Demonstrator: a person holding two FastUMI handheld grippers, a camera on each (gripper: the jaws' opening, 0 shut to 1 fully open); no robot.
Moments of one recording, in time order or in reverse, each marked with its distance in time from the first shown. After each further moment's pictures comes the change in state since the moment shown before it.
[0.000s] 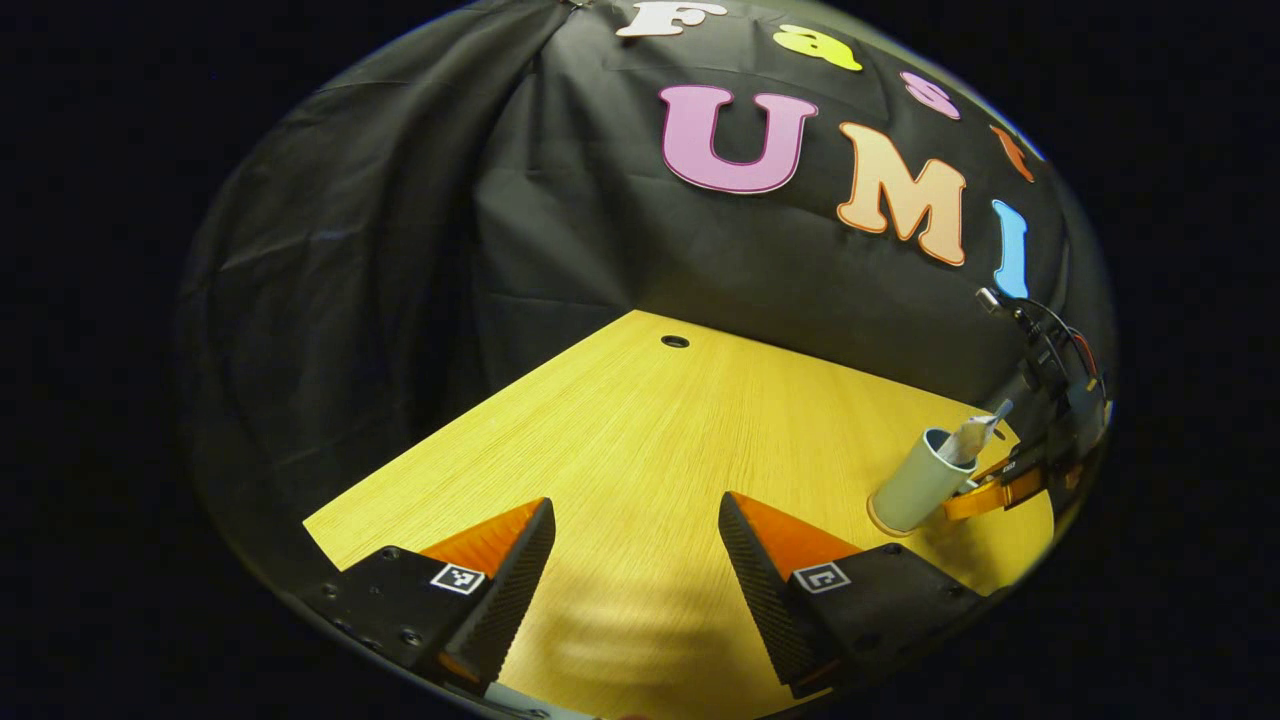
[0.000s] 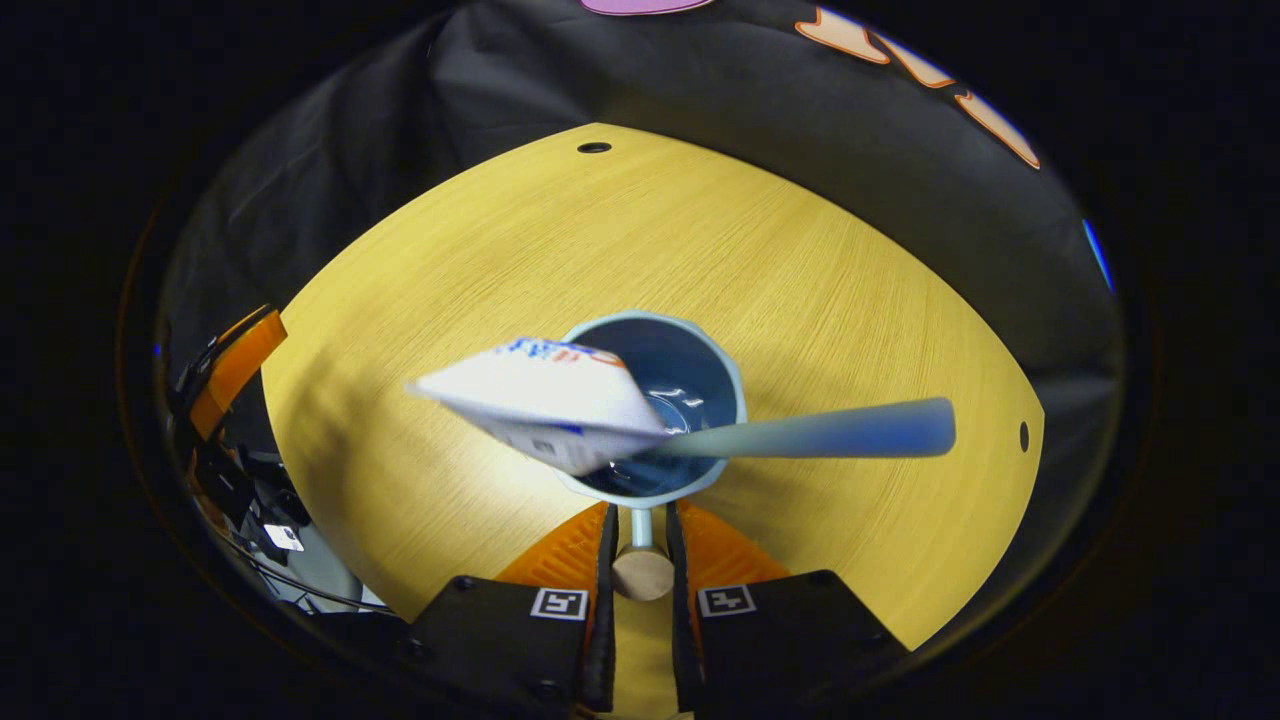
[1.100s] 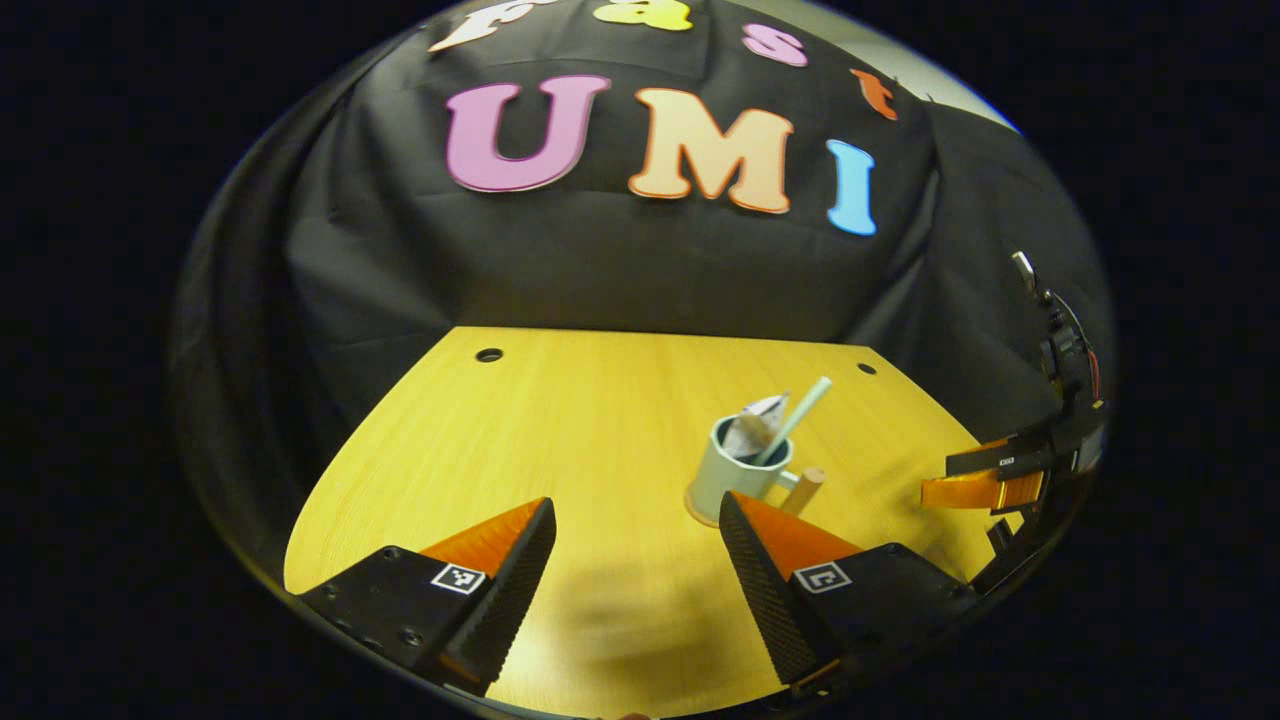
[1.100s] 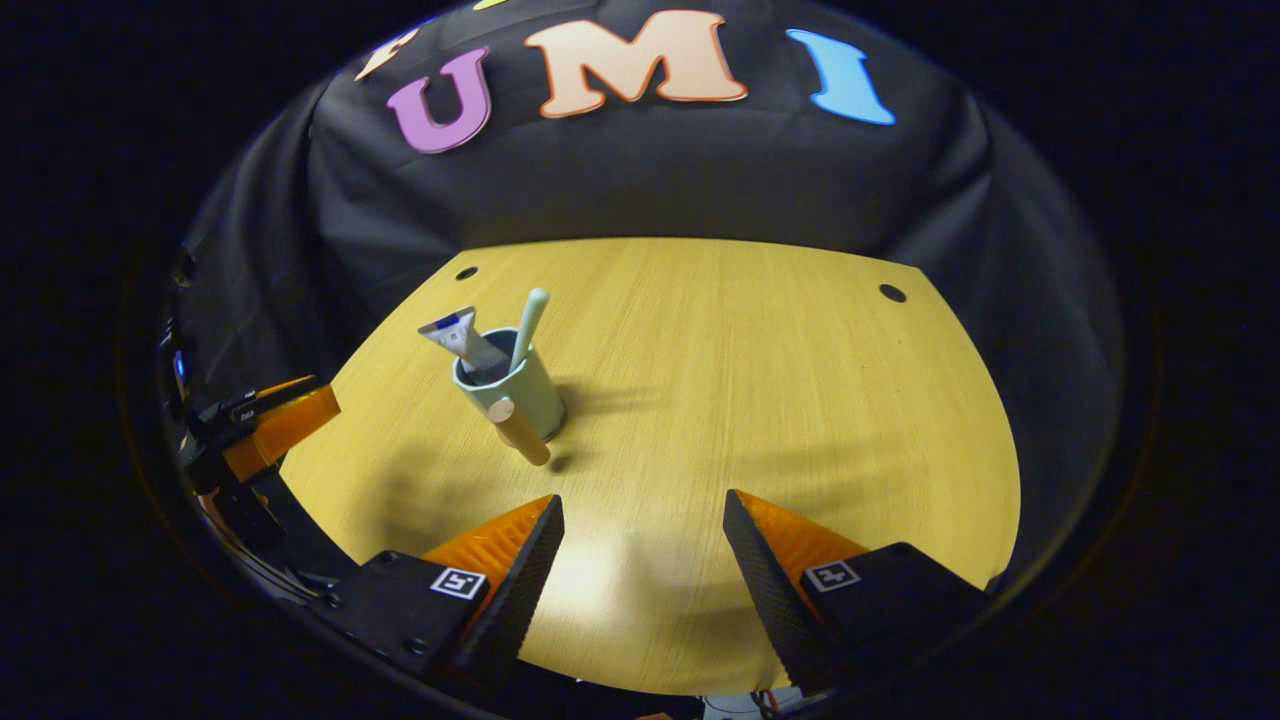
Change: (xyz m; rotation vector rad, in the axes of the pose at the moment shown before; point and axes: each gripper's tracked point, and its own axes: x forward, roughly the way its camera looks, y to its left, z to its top) left arm -0.037 -0.189 0.020 0.274 0.099 -0.411; right arm -0.131 -0.081 -0.104 0.518 -0.343 -0.149
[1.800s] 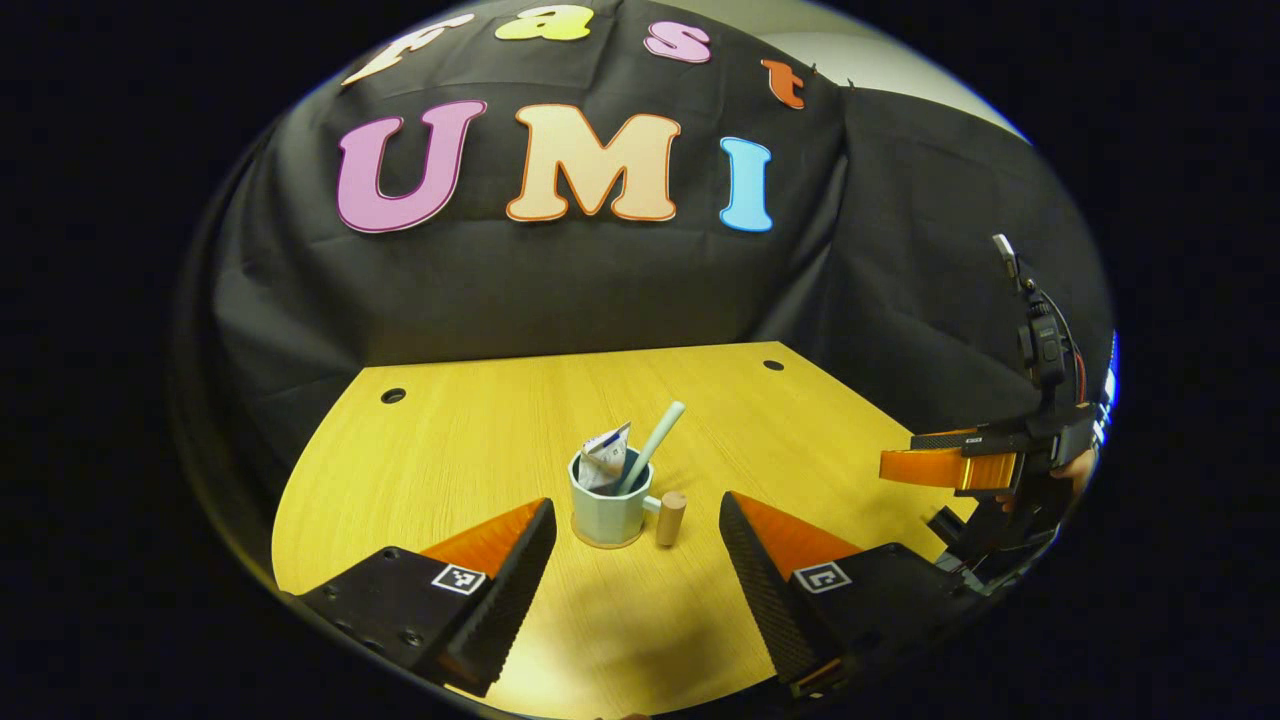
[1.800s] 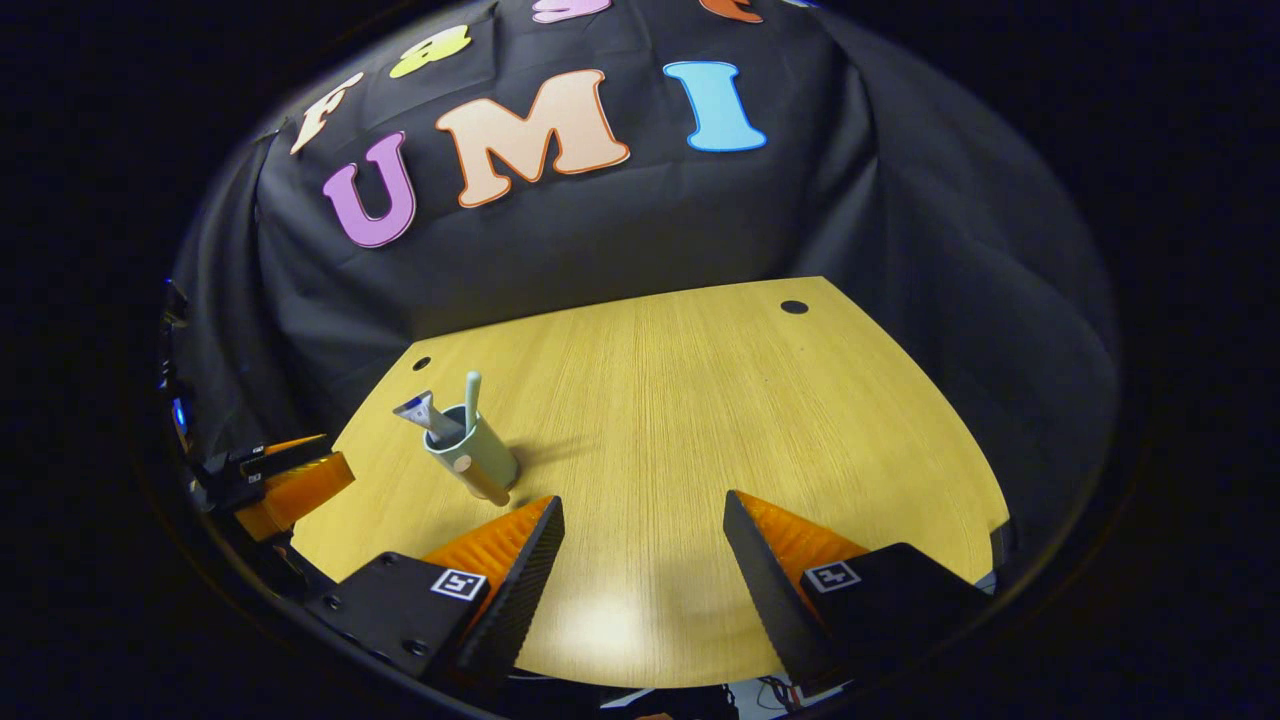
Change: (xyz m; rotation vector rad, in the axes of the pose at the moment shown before) left arm -0.014 -0.081 0.027 0.080 -0.020 -0.171; right arm -0.053 -0.053 0.012 0.172 -0.172 -0.105
